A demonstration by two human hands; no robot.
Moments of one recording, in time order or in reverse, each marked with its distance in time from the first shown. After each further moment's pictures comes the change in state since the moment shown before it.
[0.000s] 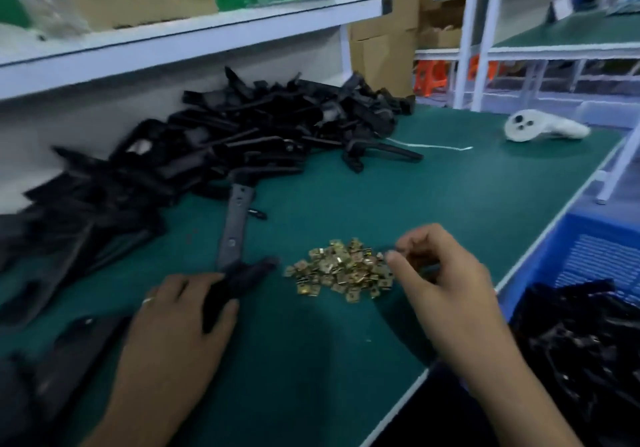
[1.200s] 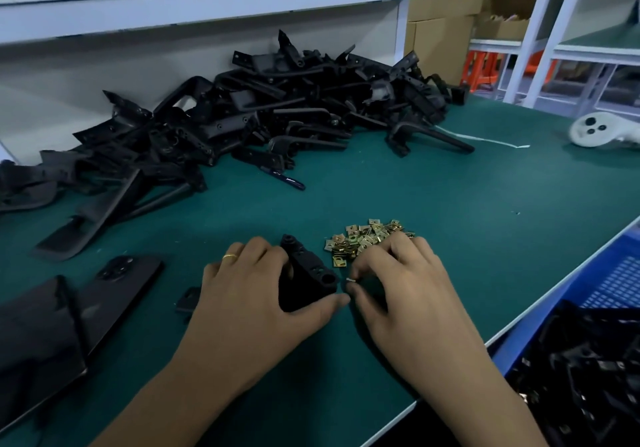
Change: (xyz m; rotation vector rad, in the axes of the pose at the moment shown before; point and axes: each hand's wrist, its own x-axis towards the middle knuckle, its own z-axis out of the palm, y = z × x) left_hand -0.019 0.042 -0.016 -0.019 -0.191 0.061; right_hand -0.028 -0.032 0.050 -0.468 -0.345 -0.402
